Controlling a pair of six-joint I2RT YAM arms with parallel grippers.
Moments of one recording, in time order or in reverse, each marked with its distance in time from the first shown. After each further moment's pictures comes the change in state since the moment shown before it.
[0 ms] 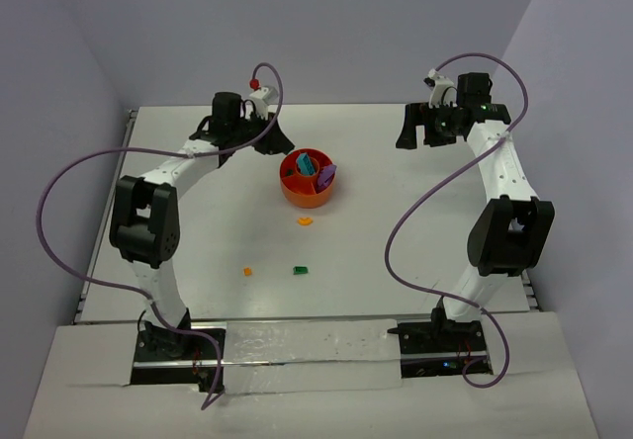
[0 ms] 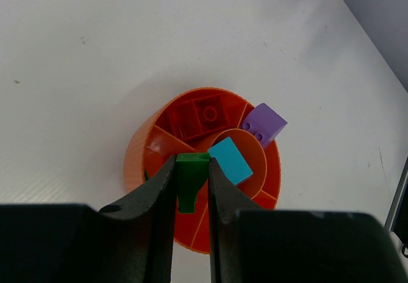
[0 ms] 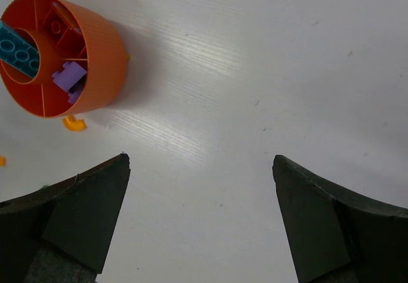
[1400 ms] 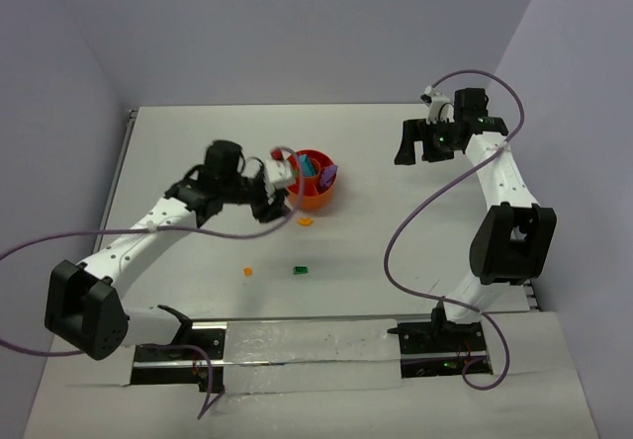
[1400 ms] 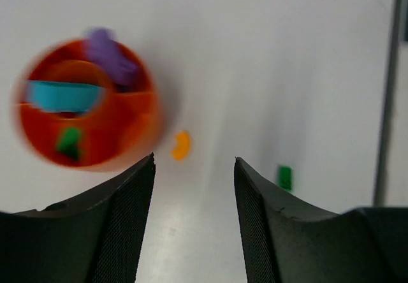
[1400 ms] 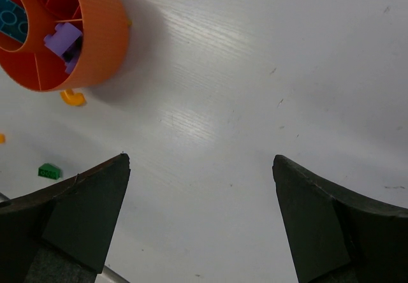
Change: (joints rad) left arm -0.148 -0.596 -0.407 -0.240 0.040 0.613; right arm 0.000 -0.060 -0.140 0.008 -0.011 -0.016
